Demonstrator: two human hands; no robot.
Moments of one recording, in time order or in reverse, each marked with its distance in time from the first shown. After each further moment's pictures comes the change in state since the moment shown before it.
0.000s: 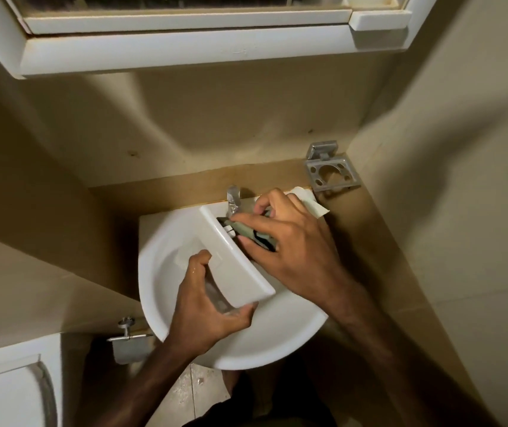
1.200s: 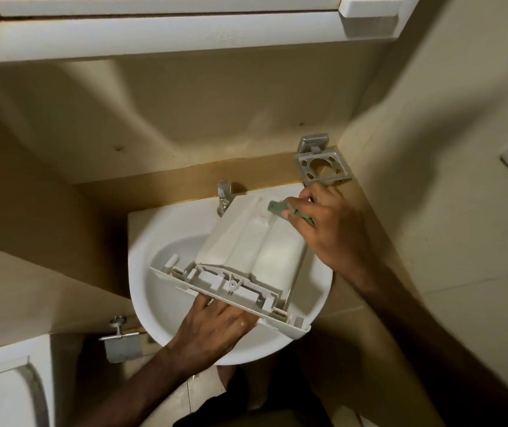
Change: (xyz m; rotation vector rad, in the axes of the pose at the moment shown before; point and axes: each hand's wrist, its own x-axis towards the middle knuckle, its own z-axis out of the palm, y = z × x) left_hand -0.027 -0.052 0.018 0.762 -0.058 0.966; right_hand -0.012 0.078 -0.002 -0.140 0.147 0.108
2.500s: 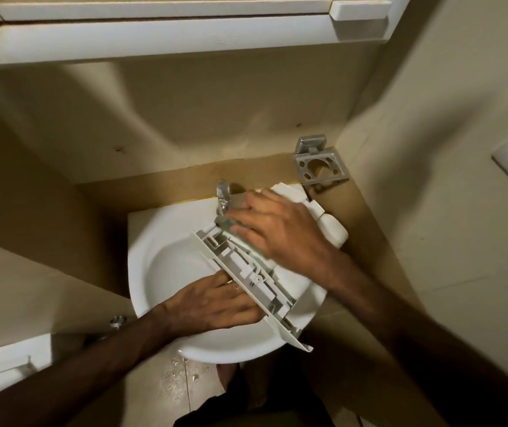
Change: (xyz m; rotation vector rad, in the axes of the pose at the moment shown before) left_hand 0.039 -0.044 -0.001 -0.055 -0.037 0.439; right_hand 0.017 -0.055 0.012 0.002 -0.224 -0.355
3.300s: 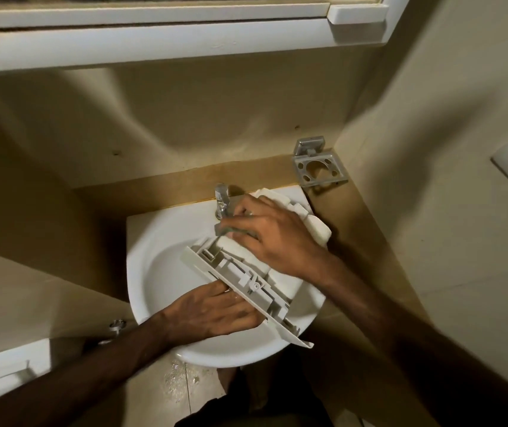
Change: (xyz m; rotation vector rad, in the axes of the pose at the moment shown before) left_hand -0.009 0.005 0.003 0.030 -0.022 0.005; right_hand 0.003 0.010 0.016 0.208 -0.064 0.105
